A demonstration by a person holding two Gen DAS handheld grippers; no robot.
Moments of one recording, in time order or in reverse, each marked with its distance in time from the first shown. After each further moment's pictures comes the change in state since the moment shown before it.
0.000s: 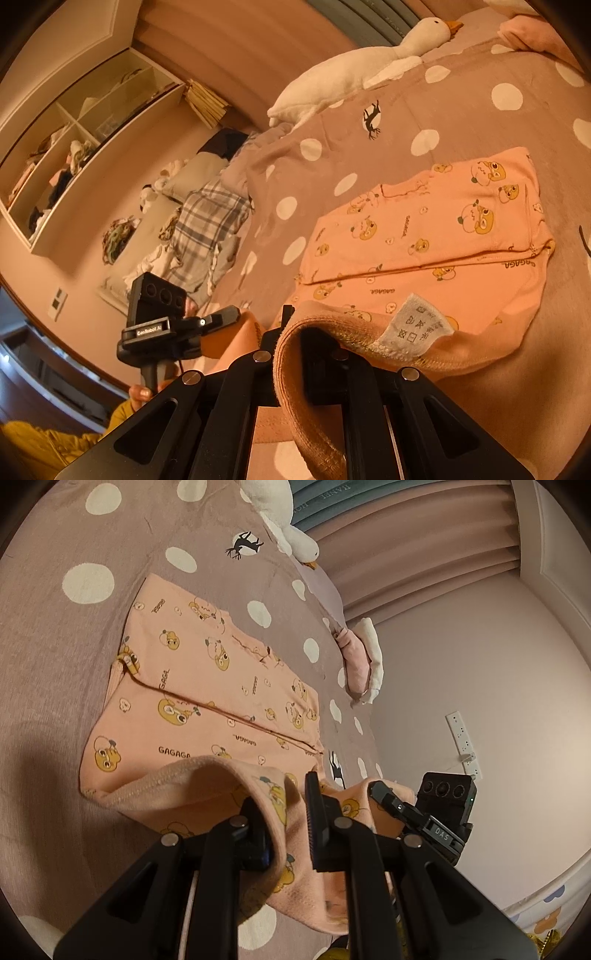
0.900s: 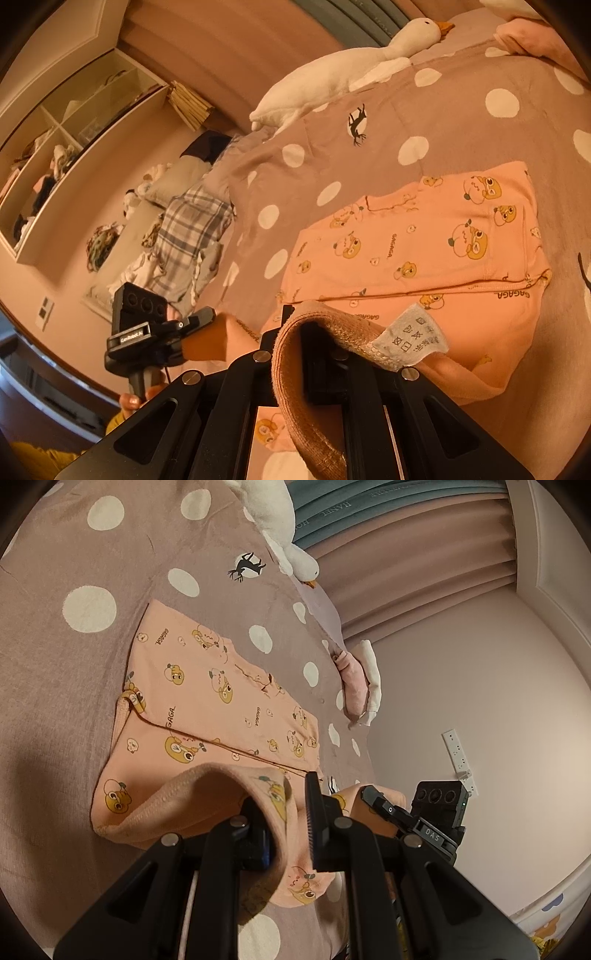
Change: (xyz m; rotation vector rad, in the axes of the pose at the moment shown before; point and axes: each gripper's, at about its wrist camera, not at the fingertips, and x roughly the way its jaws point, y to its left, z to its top) left arm -0.009 0.008 0.021 -0.014 -0.061 -0.017; right arm 0.010 -0.007 0.021 0.017 -0.004 -0.059
